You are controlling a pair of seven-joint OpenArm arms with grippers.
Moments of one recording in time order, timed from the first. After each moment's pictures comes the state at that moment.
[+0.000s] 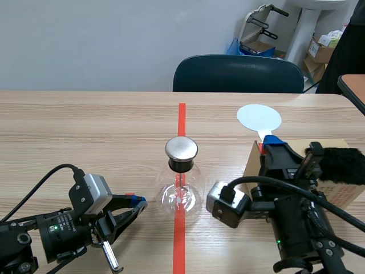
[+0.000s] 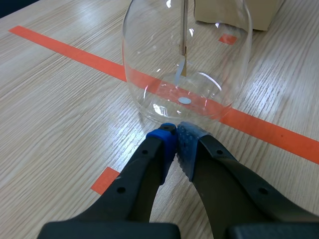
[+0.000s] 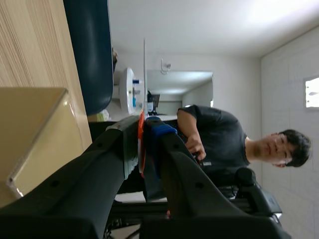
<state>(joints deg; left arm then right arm) -8.0 -31.6 55.5 53.4 -11.8 -13.5 -43.7 -26.0 11.3 -15.9 87.7 -91.3 -35.7 -13.6</state>
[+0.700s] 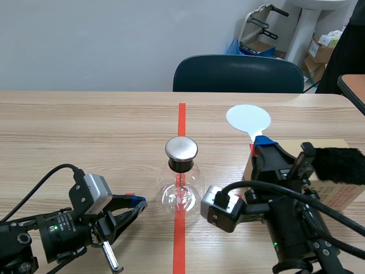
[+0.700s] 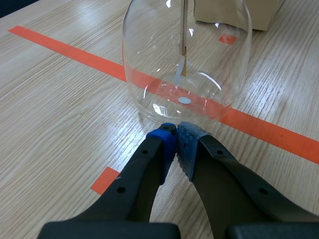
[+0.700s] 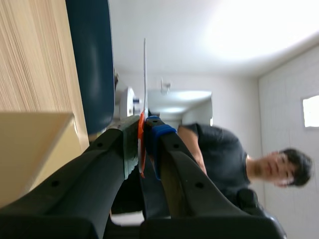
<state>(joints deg) -8.0 -31.6 55.5 53.4 -11.8 -13.5 -43.7 -26.0 11.3 -15.9 87.7 -91.3 -35.7 -6.2</state>
